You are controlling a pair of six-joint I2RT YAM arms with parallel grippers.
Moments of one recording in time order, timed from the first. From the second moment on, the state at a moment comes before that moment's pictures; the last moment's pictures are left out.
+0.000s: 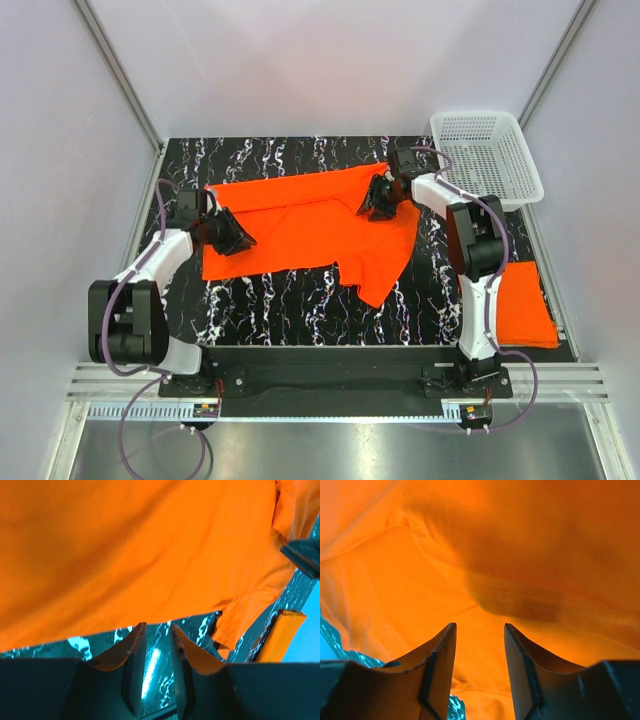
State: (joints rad) left arm -0.02 1.46 0.92 -0.43 0.42 -0.63; right arm 0.28 2.16 1.61 -0.47 -0.34 0.60
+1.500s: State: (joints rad) left arm -0.02 1.33 0.85 -0.48 0.43 -0.61; right arm 0.31 2.21 1.66 -0.41 -0.35 0.92
